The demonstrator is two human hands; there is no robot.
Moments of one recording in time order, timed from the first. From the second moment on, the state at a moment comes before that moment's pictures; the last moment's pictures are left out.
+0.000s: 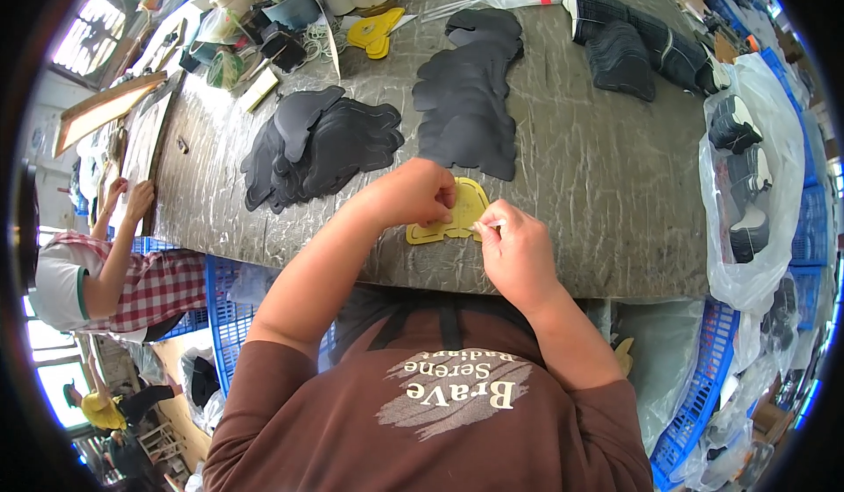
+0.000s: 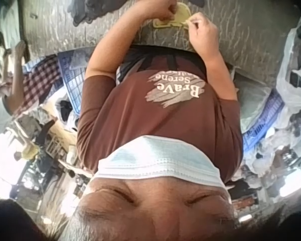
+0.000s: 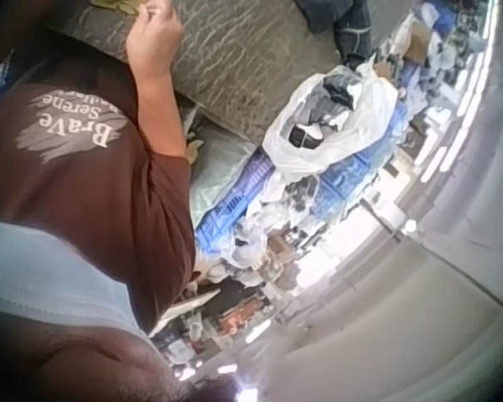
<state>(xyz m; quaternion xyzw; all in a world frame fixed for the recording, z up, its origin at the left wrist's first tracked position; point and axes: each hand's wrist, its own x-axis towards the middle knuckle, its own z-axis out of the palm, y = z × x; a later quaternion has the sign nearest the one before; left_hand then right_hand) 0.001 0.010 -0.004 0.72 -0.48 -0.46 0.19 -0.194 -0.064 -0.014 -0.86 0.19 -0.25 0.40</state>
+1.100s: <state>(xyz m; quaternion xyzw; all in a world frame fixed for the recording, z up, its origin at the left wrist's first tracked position) 0.088 0.097 0.023 0.83 -0.37 -0.06 0.41 -0.161 -0.126 -0.027 -0.92 0.28 -0.12 0.24</state>
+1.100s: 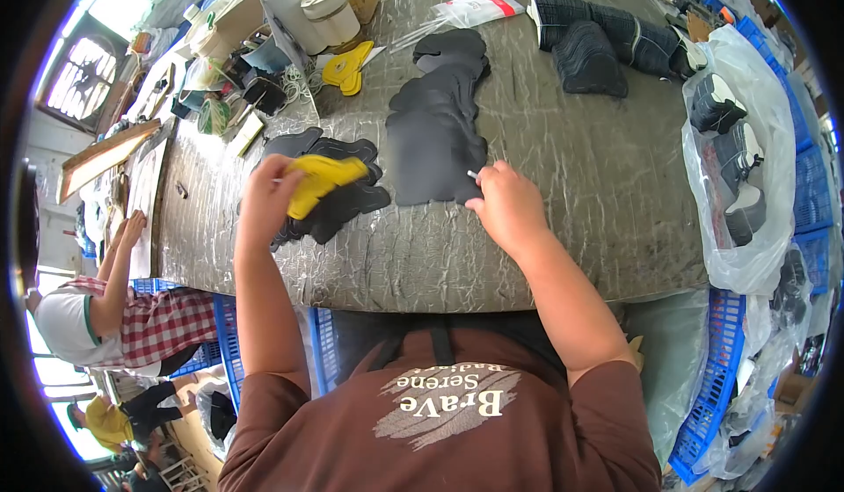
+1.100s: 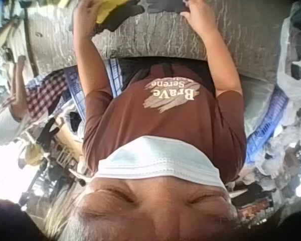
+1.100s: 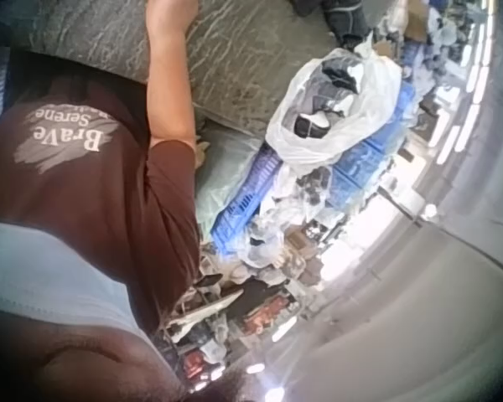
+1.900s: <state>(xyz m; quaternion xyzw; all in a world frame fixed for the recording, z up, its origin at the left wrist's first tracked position) -0.066 0.098 -0.015 0.78 -0.53 -0.10 0.31 -0.219 -0.069 -0.027 -0.91 0.21 -0.15 0.33</state>
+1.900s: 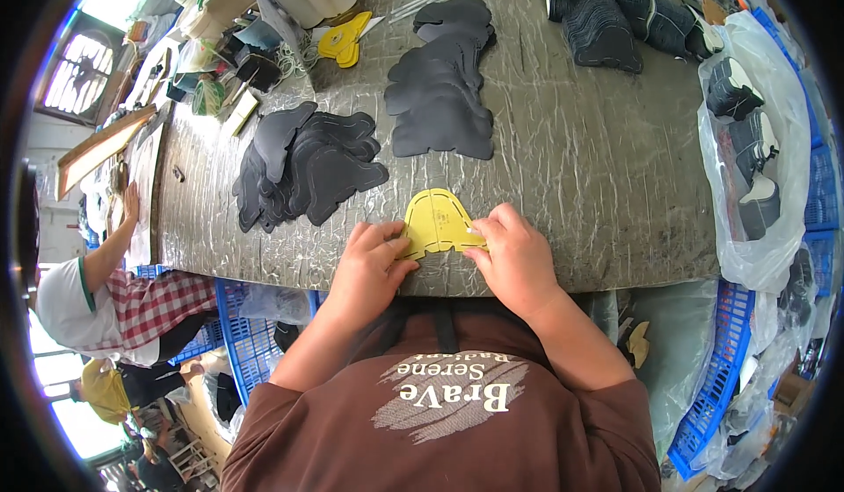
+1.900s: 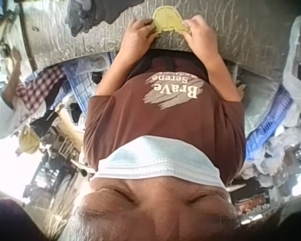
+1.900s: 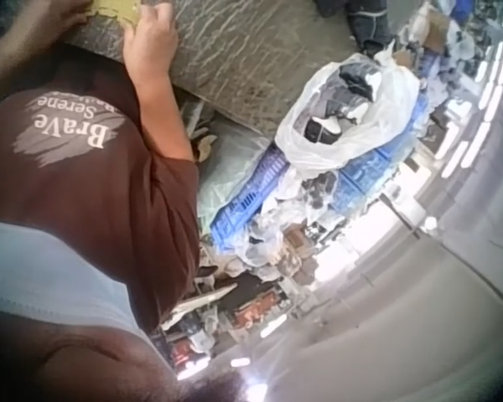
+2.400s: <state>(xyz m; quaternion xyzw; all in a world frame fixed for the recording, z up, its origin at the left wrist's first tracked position) -0.077 0.101 -0.027 0.79 -0.54 -0.04 0.29 -0.218 -0.069 -0.029 -0.90 0.21 -0.17 0.34</state>
